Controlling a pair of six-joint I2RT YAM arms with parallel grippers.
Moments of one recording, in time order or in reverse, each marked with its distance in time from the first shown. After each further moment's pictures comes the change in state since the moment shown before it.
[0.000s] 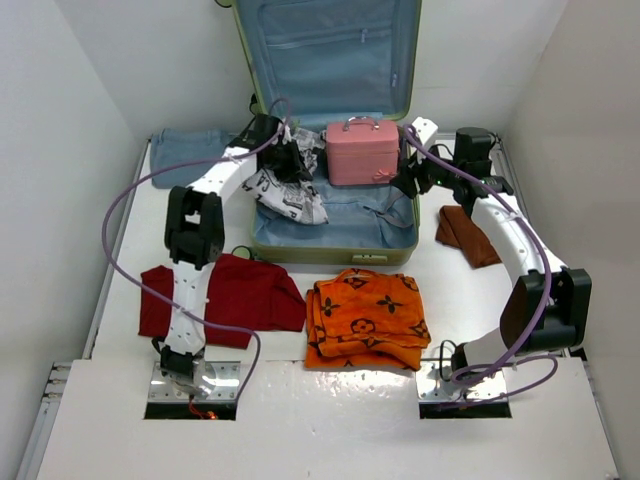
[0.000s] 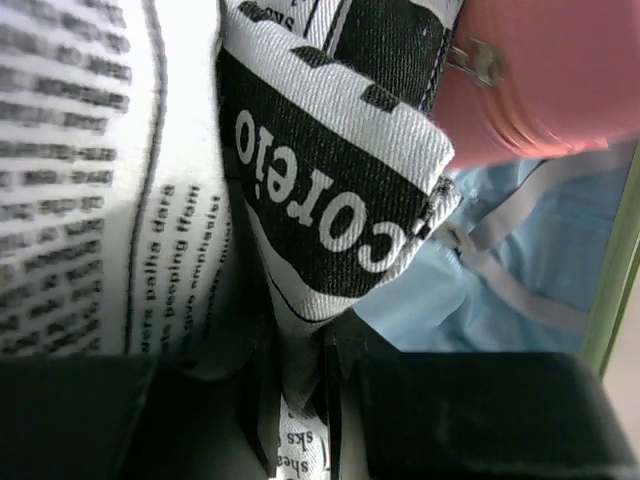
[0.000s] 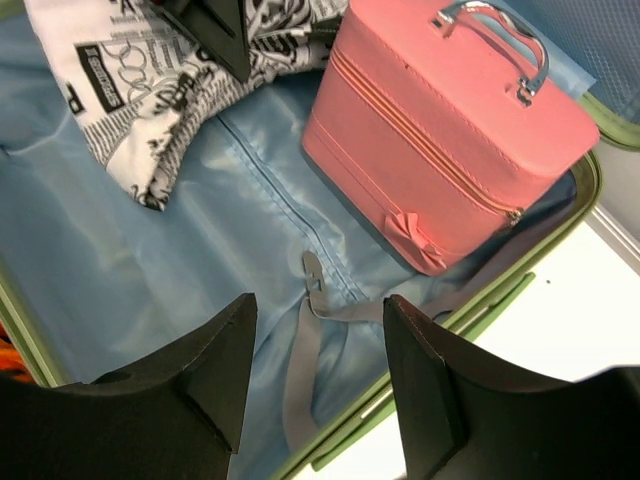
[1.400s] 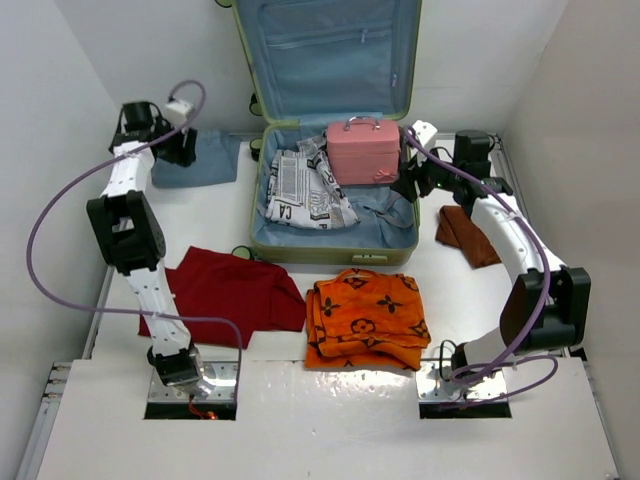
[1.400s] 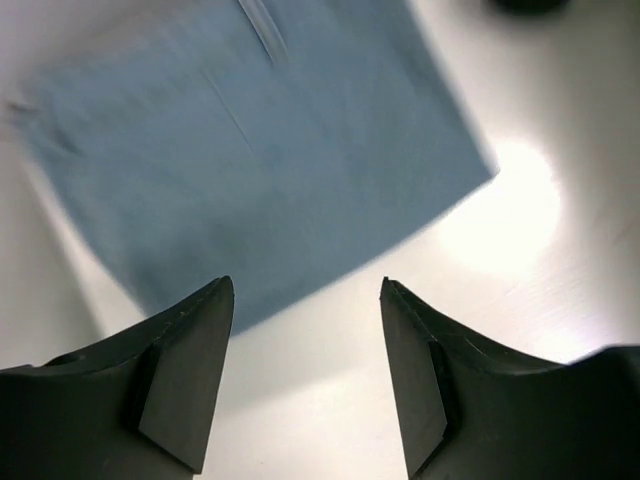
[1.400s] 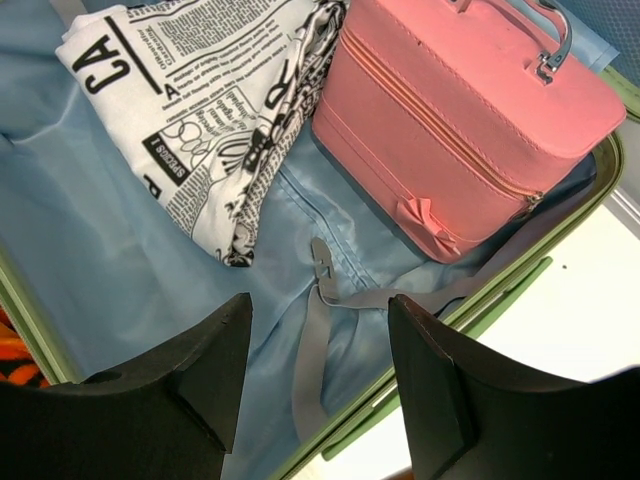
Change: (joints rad) left arm 0.521 -0.156 -0.059 0.037 -0.040 1.033; right arm -0.011 0.002 -0.011 -0.029 0.005 0.000
